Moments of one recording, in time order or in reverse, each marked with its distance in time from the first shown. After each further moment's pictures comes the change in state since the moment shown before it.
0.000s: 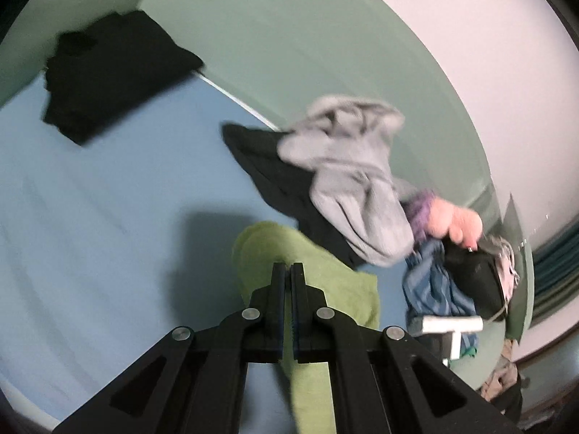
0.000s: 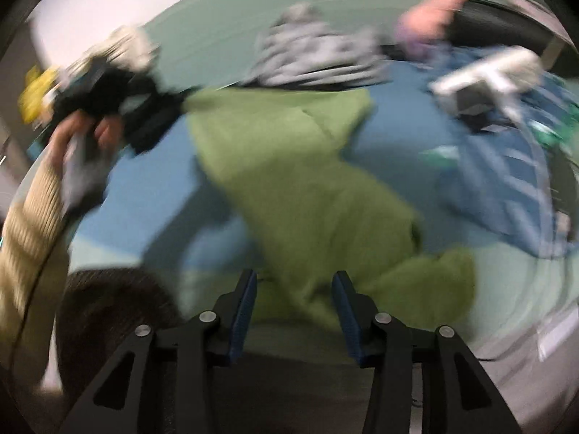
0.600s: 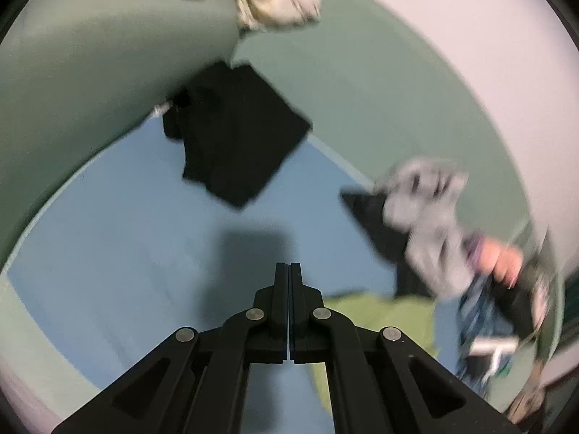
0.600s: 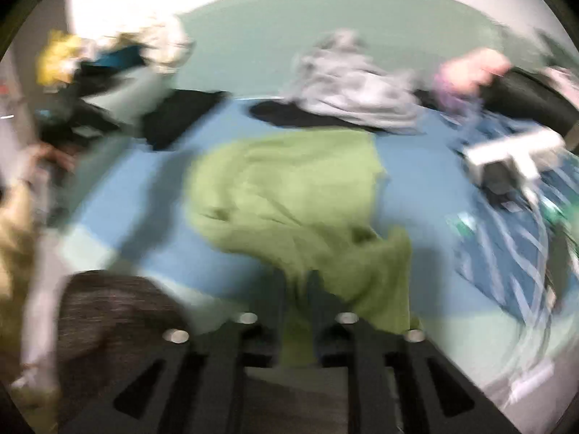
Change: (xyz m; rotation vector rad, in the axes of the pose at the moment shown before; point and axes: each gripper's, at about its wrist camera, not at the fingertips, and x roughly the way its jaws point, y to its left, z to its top) left arm -0.084 0.114 0.026 0.012 -0.053 0.195; right arm -0.023 0.037 0.039 -0.120 -0.051 0.000
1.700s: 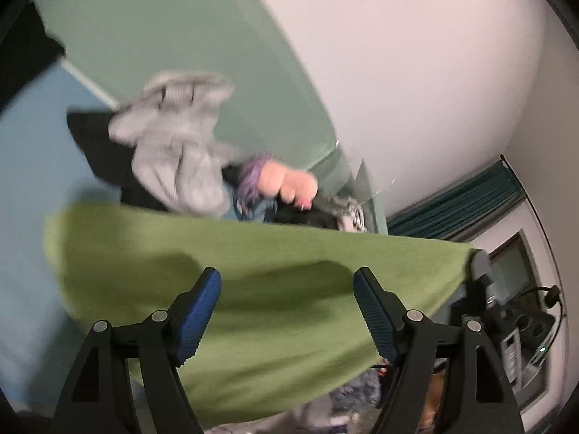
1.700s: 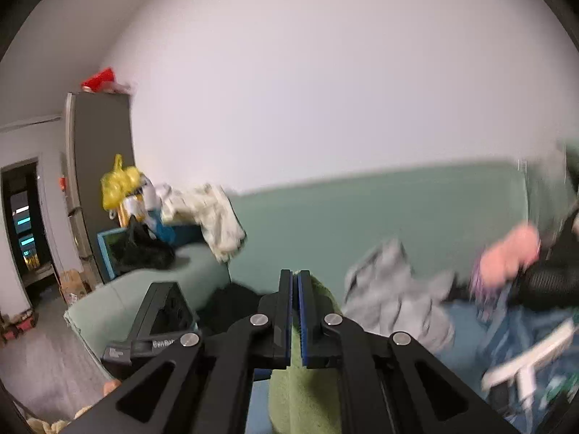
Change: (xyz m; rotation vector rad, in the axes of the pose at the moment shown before) left arm -0.043 -0.194 -0.013 0.042 0.204 -0.774; right arm -0.132 0.033 0.160 -0.080 -0.675 0.087
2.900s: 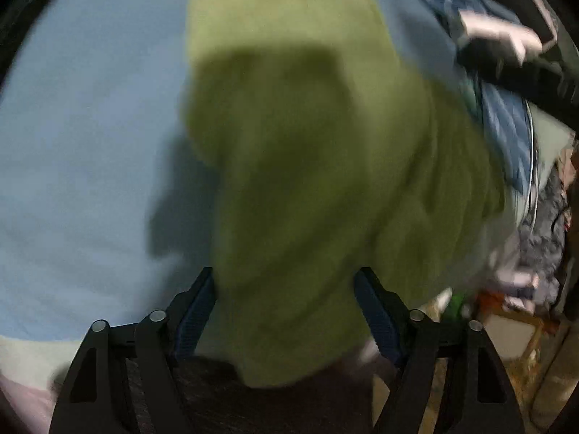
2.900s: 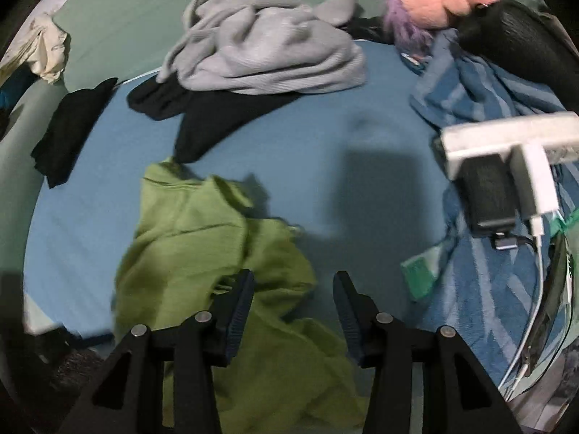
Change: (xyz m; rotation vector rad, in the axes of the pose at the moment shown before) left arm 0.141 0.119 -0.165 0.209 0.788 0.765; right arm 0.140 -0.148 -0.224 0.214 0.951 -0.403
